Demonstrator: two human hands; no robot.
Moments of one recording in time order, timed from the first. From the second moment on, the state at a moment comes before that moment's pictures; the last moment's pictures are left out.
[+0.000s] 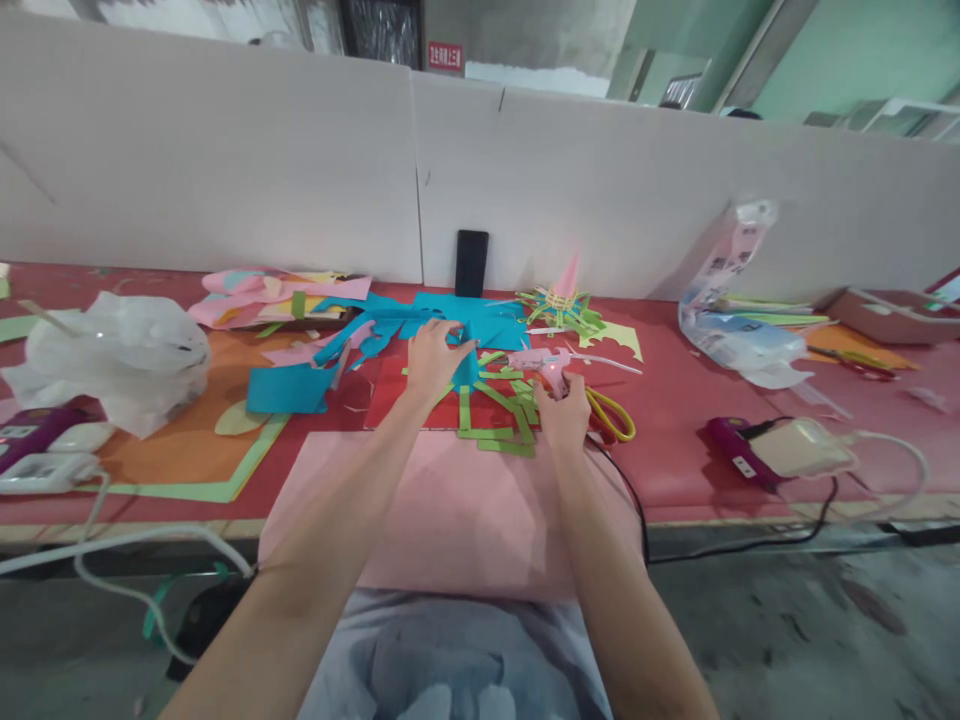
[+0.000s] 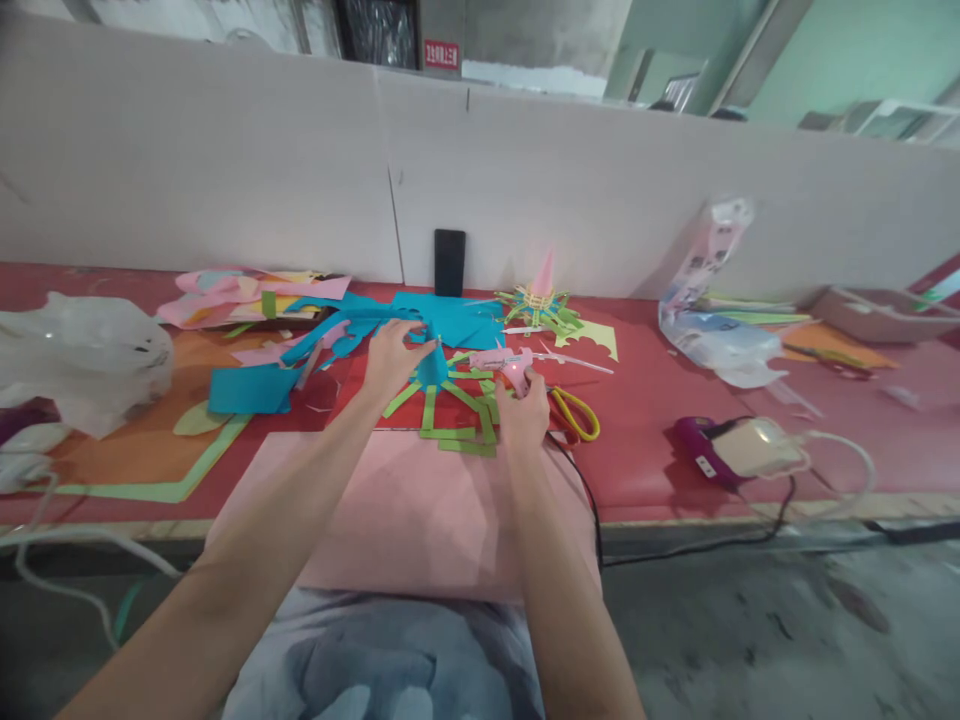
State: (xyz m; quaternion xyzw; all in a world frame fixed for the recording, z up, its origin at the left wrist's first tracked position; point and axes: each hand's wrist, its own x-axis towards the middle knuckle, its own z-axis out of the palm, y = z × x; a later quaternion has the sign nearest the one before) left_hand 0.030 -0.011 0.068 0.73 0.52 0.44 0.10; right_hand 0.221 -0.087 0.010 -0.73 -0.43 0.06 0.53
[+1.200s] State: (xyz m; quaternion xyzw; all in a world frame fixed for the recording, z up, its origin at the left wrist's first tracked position) left_hand 0.021 0.008 0.079 0.77 0.49 0.36 0.16; right_hand 0.221 -0.085 0.005 -0.73 -0.42 0.08 0.54
